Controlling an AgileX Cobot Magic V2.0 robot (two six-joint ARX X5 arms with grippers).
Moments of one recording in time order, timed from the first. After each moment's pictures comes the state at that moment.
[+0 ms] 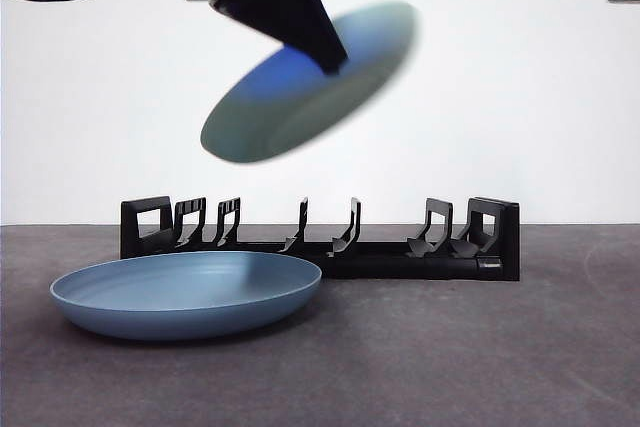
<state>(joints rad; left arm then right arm) -0.84 1.27 0.92 -0.14 -0.02 0.41 0.19 1.07 1.04 -0.23 -0.40 0.37</state>
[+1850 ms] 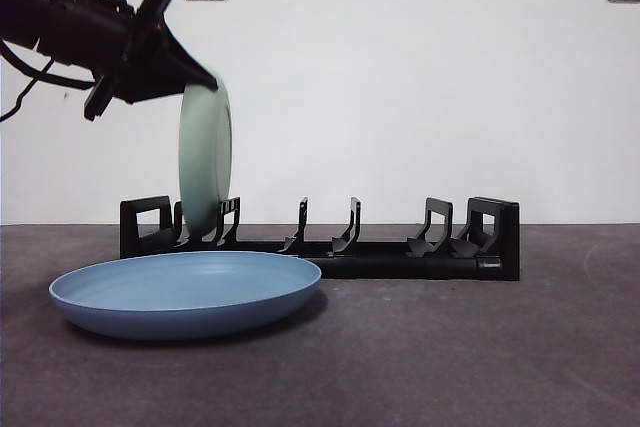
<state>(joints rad) -0.18 1.57 0.92 0.44 0.57 -0.48 0.16 0.97 1.04 -0.30 -0.31 0.35</state>
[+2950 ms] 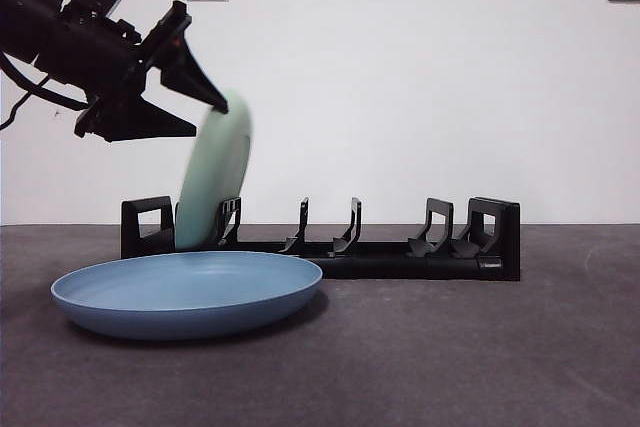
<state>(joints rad) -0.21 1.57 0.92 0.29 0.50 -0.33 0.16 0.97 1.04 -0.36 -0.31 0.35</state>
